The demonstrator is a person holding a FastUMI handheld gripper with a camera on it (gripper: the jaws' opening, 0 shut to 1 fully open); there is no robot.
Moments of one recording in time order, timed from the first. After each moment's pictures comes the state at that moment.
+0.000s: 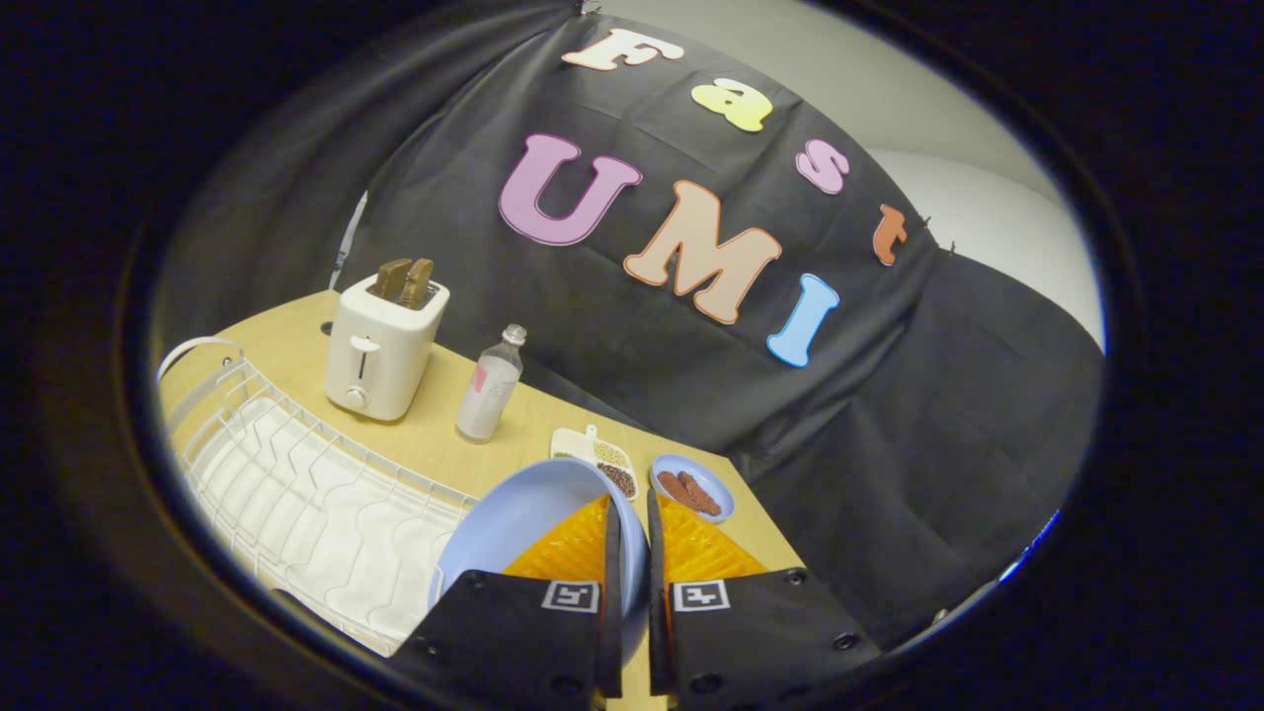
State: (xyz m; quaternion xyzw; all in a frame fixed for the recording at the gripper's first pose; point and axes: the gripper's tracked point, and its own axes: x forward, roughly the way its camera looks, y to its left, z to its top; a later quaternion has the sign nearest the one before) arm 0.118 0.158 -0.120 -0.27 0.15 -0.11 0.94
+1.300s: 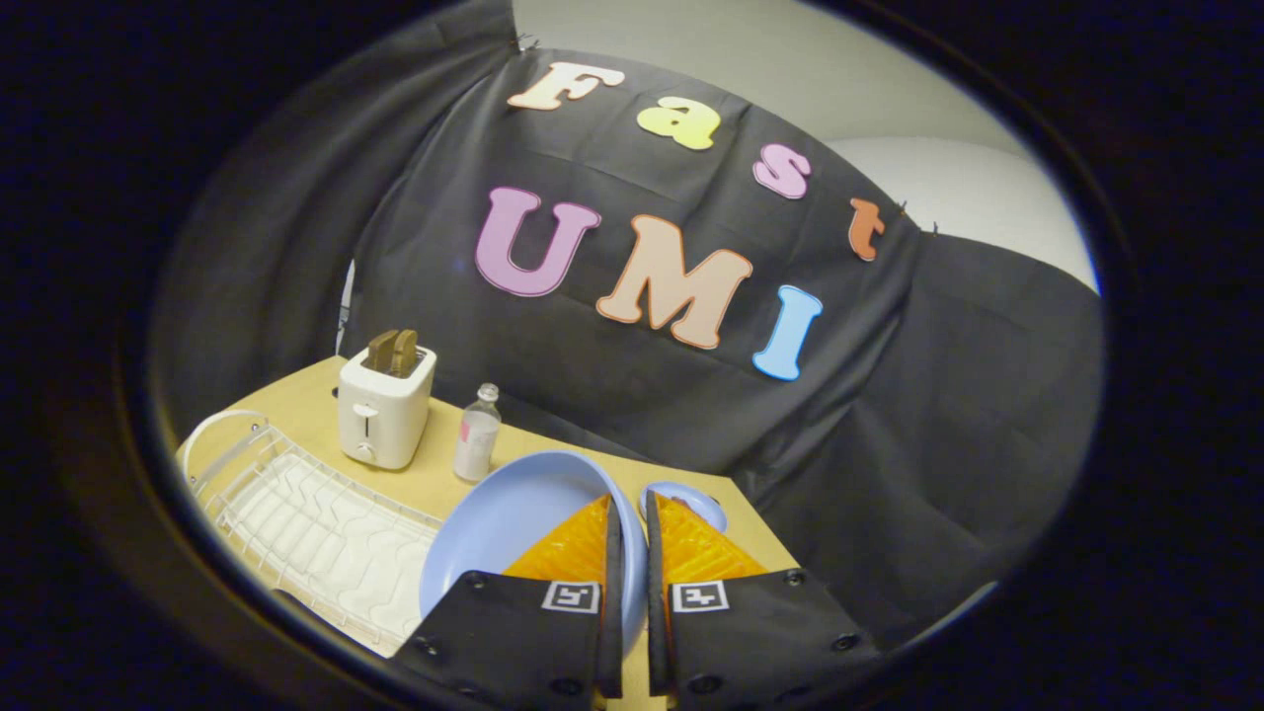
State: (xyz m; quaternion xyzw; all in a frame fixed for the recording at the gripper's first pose) arm 0.094 0.105 -0.044 -0.19 0.12 -0.09 0.97
